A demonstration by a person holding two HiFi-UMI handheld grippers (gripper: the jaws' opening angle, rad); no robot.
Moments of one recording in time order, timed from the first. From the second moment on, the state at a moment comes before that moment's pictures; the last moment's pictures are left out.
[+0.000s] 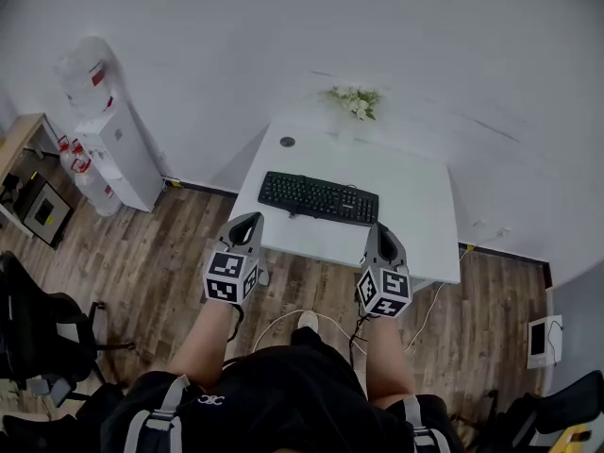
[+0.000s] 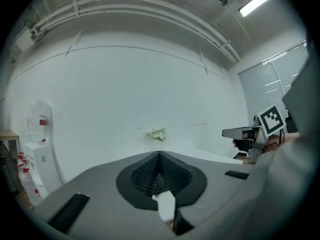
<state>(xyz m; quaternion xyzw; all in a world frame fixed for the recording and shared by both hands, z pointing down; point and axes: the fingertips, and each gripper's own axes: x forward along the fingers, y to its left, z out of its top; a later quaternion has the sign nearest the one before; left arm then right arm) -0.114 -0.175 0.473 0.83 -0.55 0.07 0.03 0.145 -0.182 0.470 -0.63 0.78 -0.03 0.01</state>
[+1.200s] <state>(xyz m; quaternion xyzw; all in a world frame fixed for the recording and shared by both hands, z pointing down) -0.122 -0.387 0.484 0.82 -0.55 0.11 0.05 0.177 -0.388 0.489 -0.64 0.76 -0.09 -0.01</state>
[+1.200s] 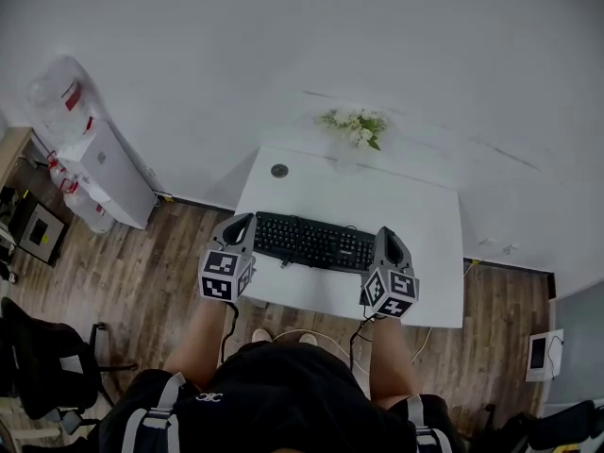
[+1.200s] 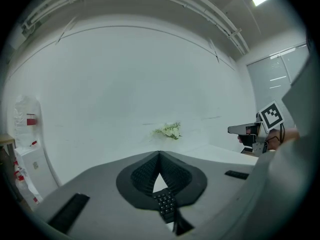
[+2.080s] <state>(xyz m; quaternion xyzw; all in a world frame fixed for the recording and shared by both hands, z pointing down) -0.137 -0.439 0.610 0.81 -0.51 0.18 0.22 0.243 -0.409 0.594 -0.67 0.72 -0.16 -0.10</state>
